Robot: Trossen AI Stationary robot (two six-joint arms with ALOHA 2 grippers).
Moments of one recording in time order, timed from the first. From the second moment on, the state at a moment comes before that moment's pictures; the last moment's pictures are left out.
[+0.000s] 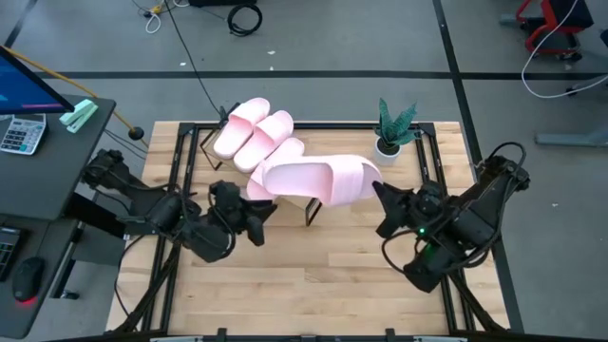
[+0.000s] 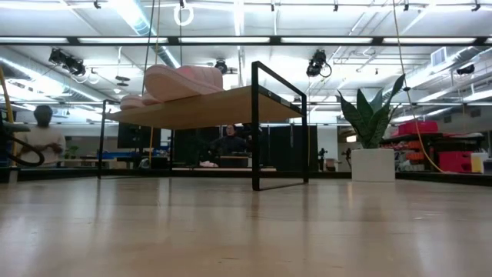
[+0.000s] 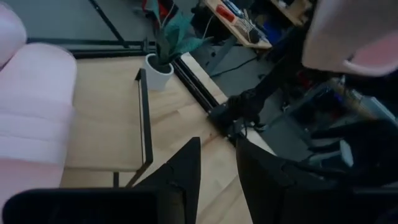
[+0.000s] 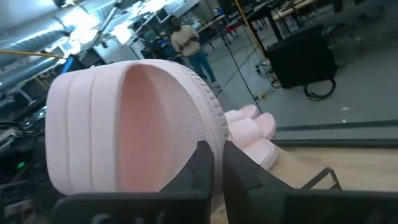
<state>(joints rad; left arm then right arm) -0.58 1.39 1.49 -0.70 -0.99 -1.21 0.73 1.54 1.76 -1.51 1.51 1.90</state>
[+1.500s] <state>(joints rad) -0.71 1.39 1.49 -0.15 -1.33 -0.87 0.65 1.53 1.76 -1.41 1.57 1.88</state>
